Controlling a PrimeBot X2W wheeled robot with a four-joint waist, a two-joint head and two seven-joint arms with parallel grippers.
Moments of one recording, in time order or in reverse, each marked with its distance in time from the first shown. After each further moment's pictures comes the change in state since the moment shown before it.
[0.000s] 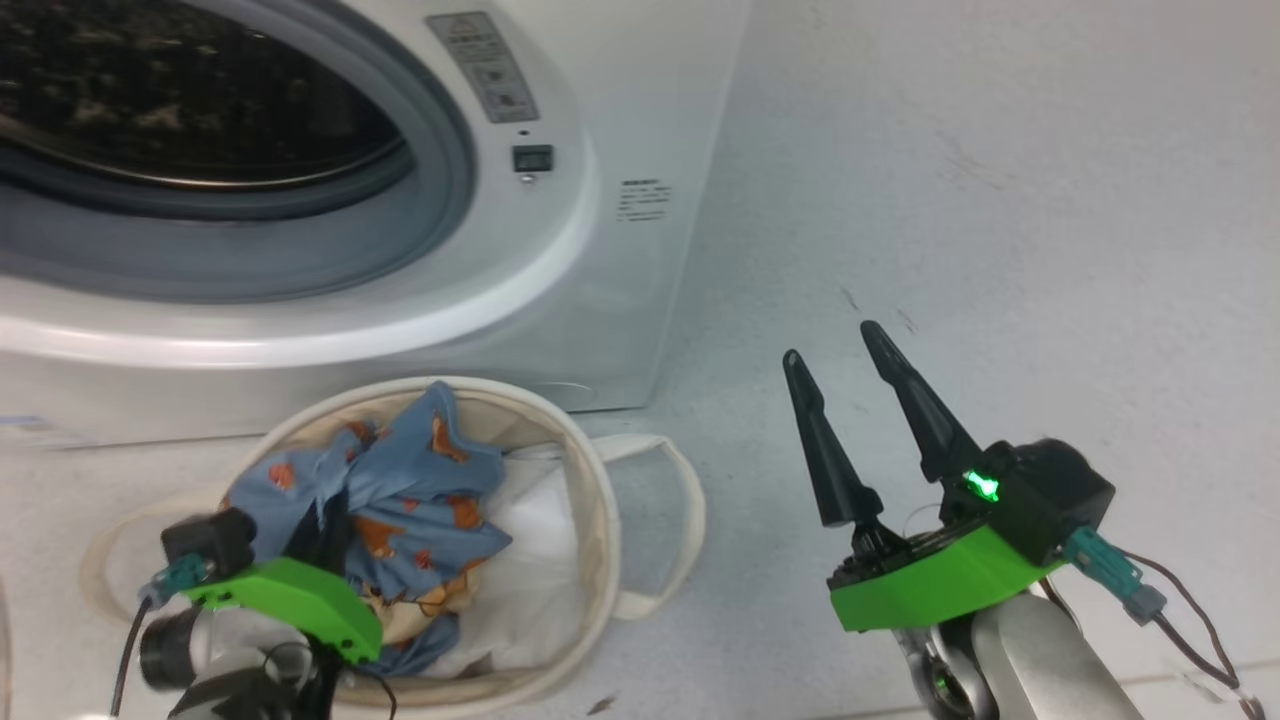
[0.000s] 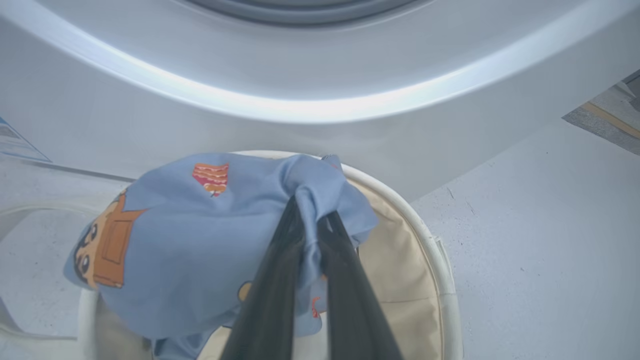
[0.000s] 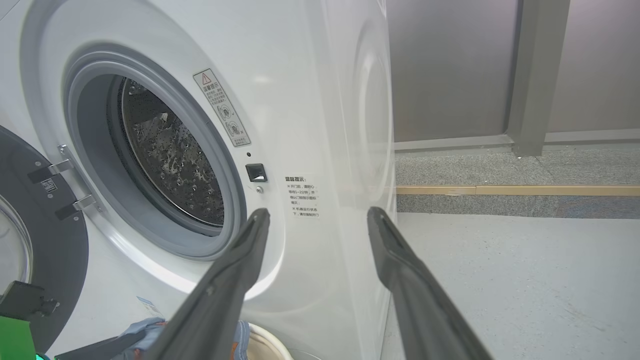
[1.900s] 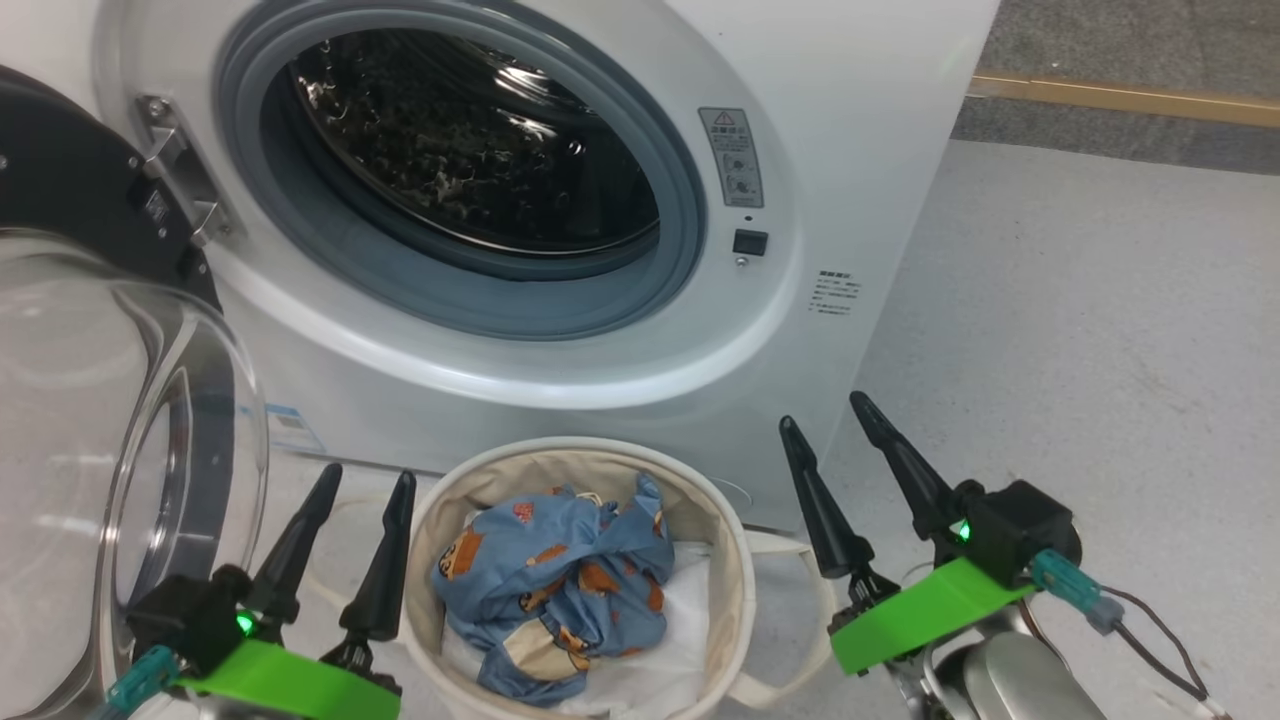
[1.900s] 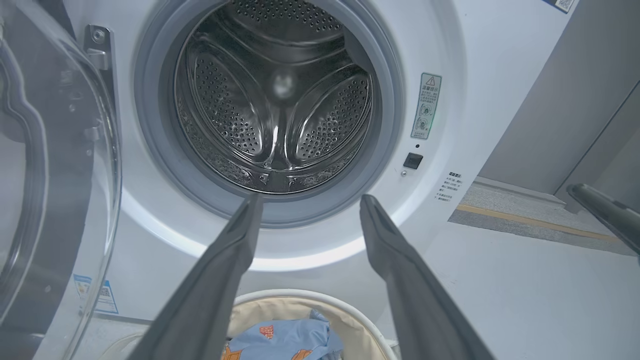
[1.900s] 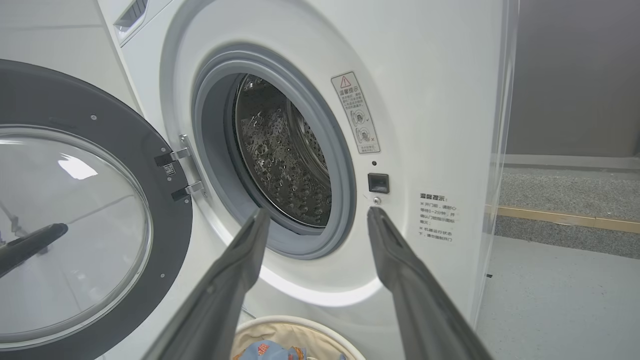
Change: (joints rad) left arm 0.358 0.123 0.024 -0.771 0.085 0.027 -0.001; right arm 0.033 -0.010 0.012 0.125 0.020 0.000 0.021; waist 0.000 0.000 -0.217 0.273
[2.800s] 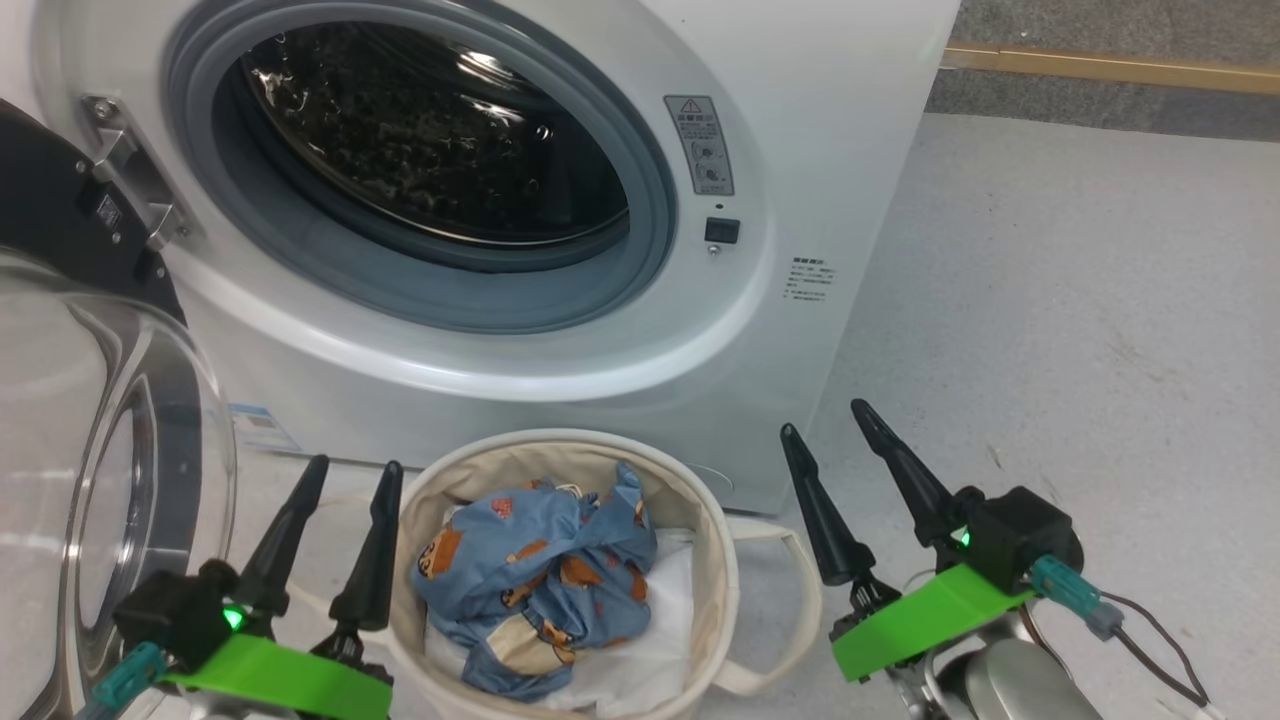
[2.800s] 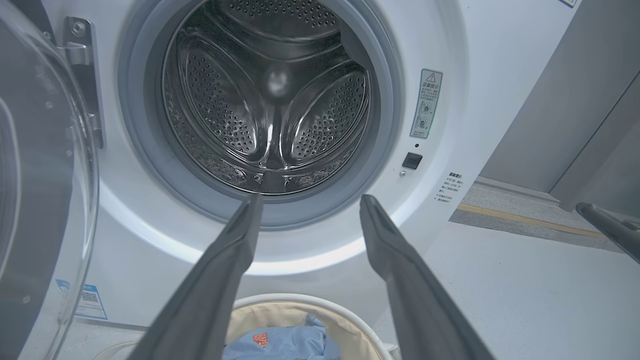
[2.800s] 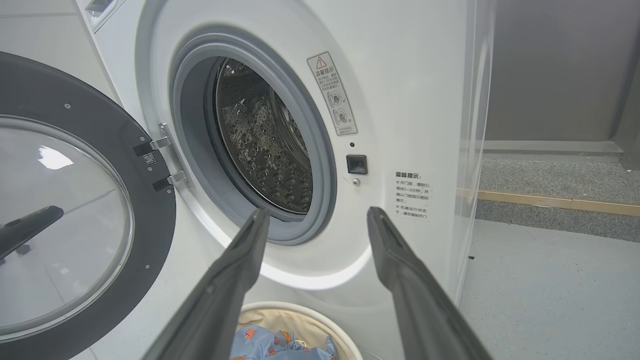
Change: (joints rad) left arm -0.001 -0.026 0.045 0.007 0.021 -0.019 0.000; right arm 0.014 0.000 -0.003 -0.006 -0.007 0.000 0.007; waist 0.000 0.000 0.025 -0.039
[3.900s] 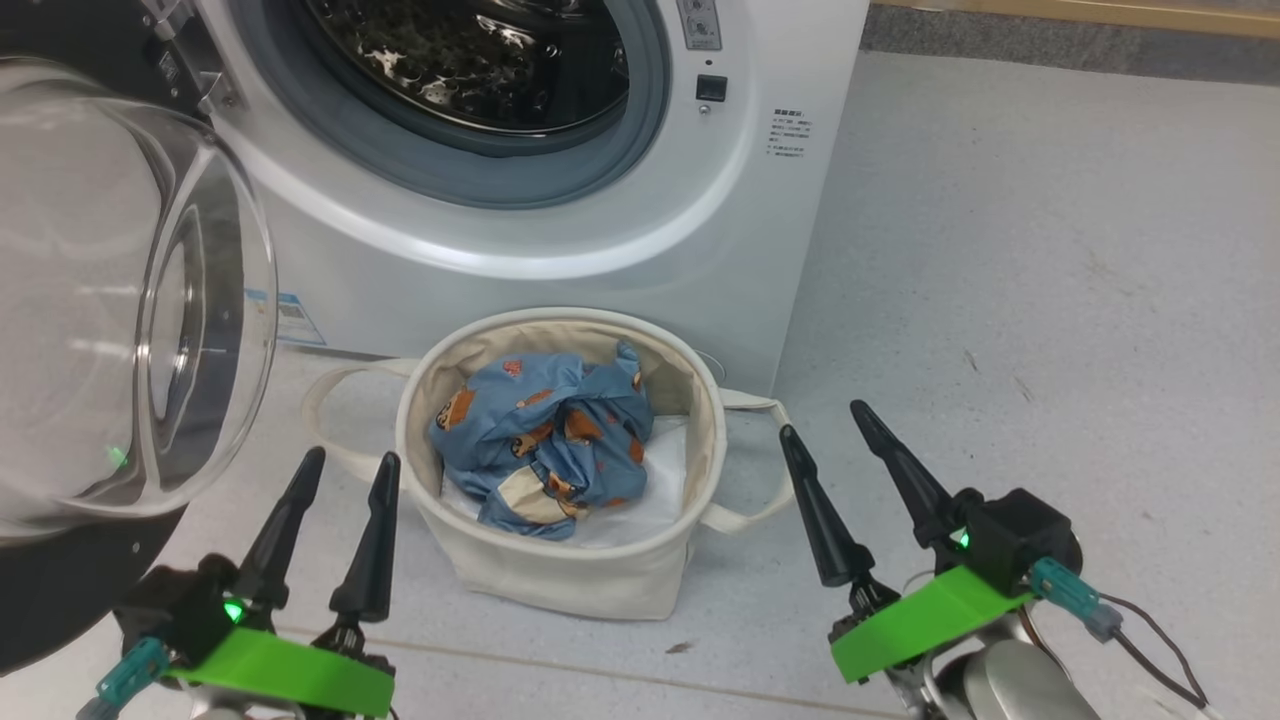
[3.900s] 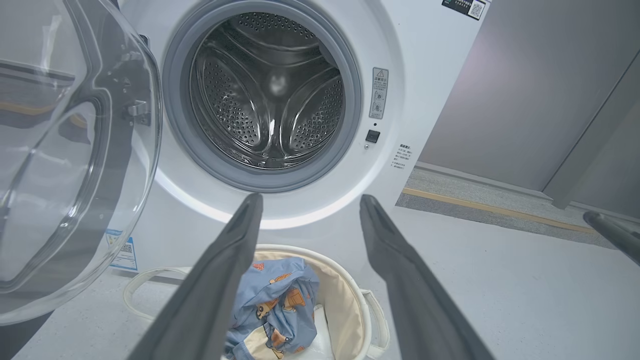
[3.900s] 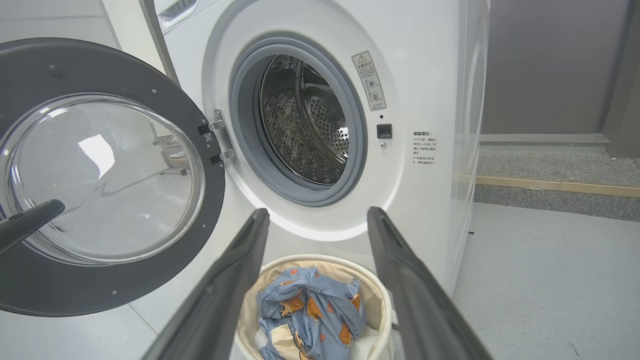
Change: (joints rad) left arm -0.007 -0.032 0.034 0.010 0.035 -0.009 0.000; right arm 0.000 0.002 0.003 0.005 0.000 0.000 -0.008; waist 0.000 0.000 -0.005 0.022
